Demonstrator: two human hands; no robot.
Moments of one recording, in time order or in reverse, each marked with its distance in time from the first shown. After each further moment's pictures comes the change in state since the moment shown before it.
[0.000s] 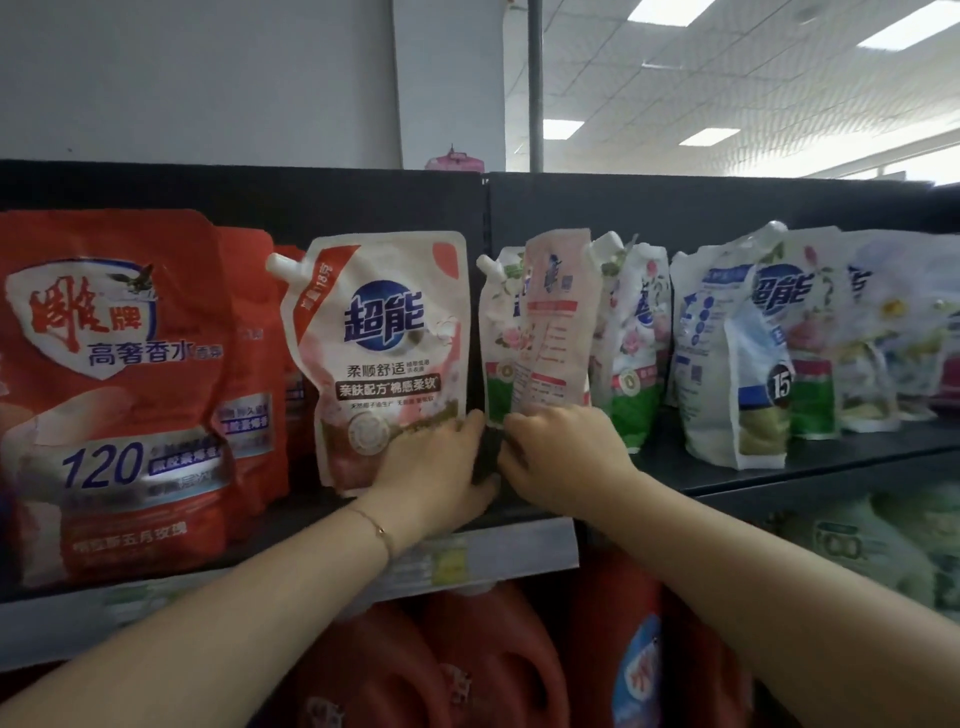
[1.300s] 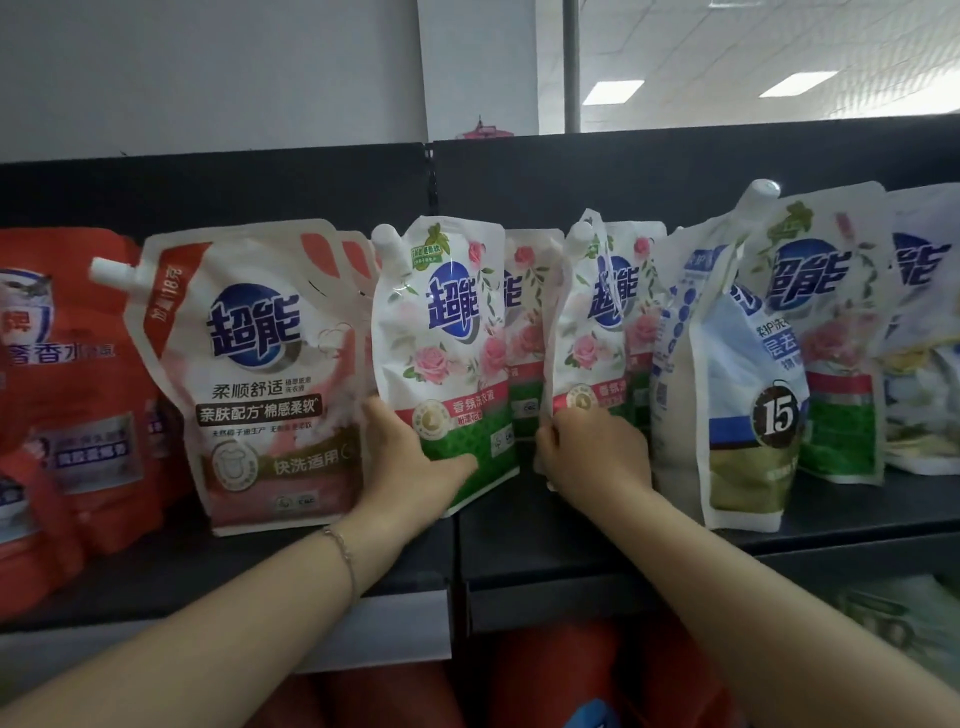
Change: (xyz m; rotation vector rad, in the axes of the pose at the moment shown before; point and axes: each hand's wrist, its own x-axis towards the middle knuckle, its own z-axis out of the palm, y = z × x) left_hand 0.086 0.060 0.065 -0.781 0.359 -0.562; right_hand -0.001 0.141 0.061 0.213 -0.155 0.474
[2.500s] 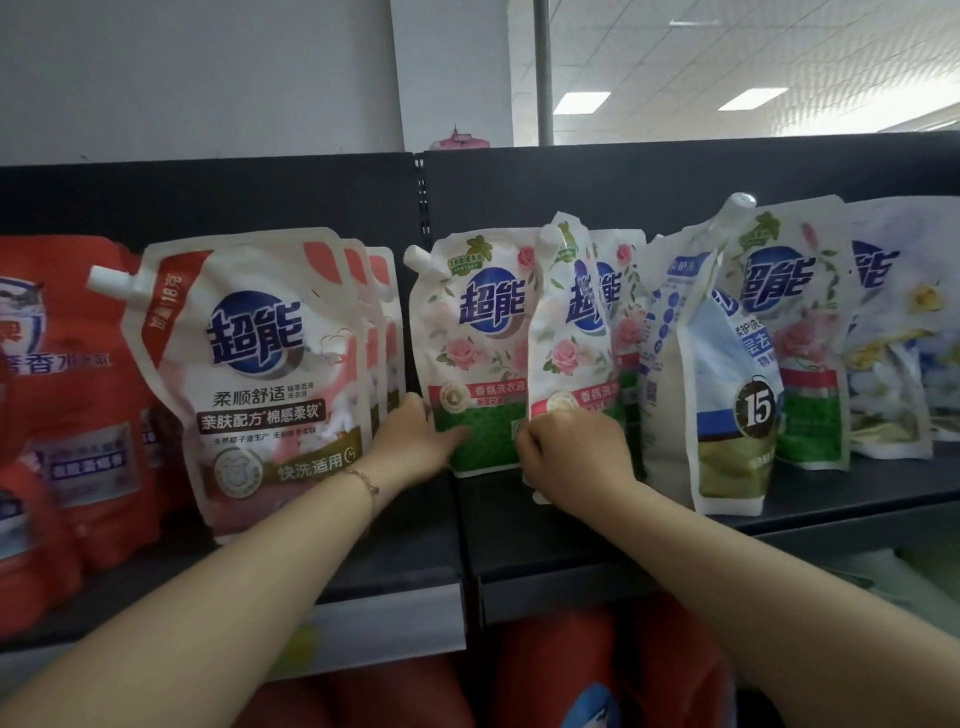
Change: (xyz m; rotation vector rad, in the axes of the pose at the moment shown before) left_hand 0.046 -0.001 -0.003 0.277 -0.352 -0.073; right_hand -0.015 -0.016 -0.011 -0.058 0.095 -0.232
